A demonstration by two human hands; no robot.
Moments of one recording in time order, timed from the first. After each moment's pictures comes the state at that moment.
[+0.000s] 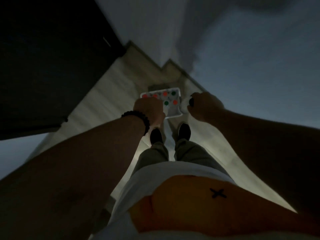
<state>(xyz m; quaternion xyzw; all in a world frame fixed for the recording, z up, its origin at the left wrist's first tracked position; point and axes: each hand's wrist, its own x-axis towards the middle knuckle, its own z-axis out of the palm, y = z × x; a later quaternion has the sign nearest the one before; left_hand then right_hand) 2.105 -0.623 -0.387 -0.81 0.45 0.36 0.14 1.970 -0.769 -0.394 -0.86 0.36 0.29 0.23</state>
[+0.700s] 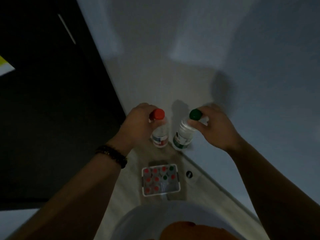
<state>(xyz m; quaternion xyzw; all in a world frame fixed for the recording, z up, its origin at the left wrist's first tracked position) 2.170 -0.636 -0.145 -0.83 0.46 0.14 -0.29 1.986 -0.810 -0.150 -0.89 0.27 -0.14 0.33</state>
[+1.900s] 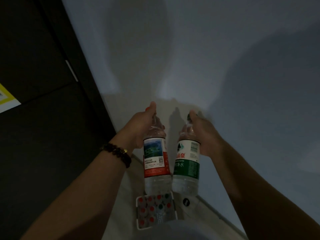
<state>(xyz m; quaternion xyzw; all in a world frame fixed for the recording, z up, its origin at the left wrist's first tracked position) 2.154 -0.689 -0.058 -0.66 0.09 0.44 -0.60 2.018 -0.808 -0.076 -0.51 0.48 -0.15 0.70</state>
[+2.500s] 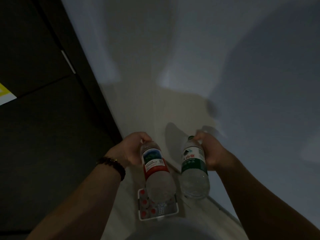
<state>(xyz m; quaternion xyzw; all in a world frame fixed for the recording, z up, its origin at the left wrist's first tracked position) 2.181 -0.656 -0.152 -0.54 -0.06 0.65 -0.53 1.990 -0.814 -0.139 -0.28 0.53 -0.01 0.80</state>
